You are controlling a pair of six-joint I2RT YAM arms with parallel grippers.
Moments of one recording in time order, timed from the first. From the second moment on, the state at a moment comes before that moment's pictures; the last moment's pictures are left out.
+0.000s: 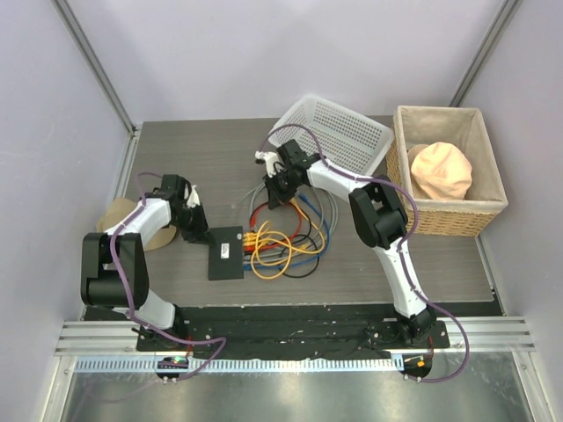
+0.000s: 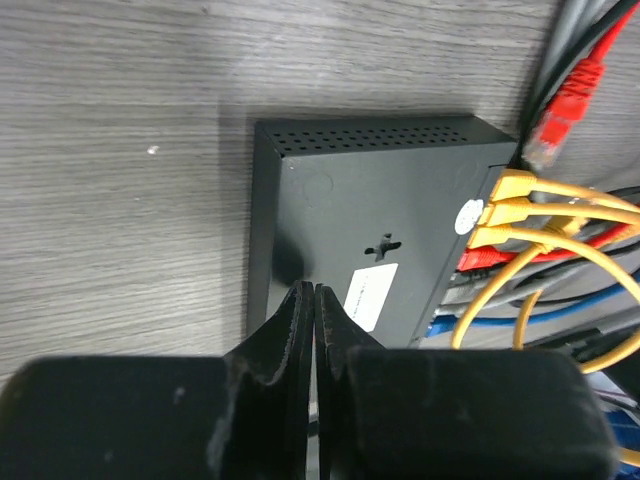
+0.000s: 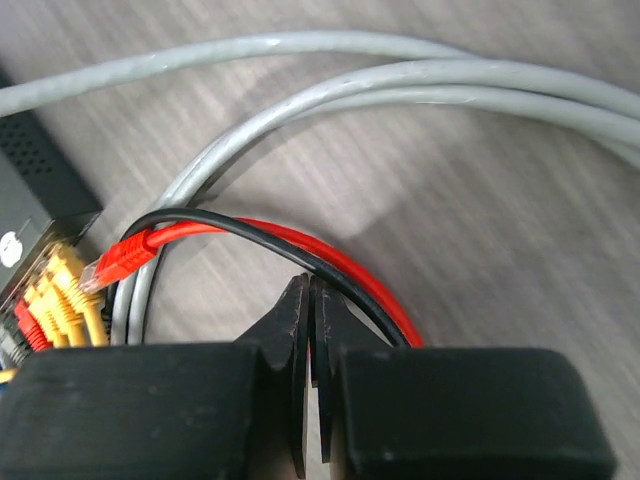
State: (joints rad) left arm -0.02 1.54 0.91 -0.66 0.37 -0.32; right arm 0.59 2.33 1.85 -0.54 -0.46 -0.11
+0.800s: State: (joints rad) left arm 0.00 1.44 0.93 -0.68 0.36 -0.25; right arm 0.51 2.29 2.01 -0.47 -0.86 0.05
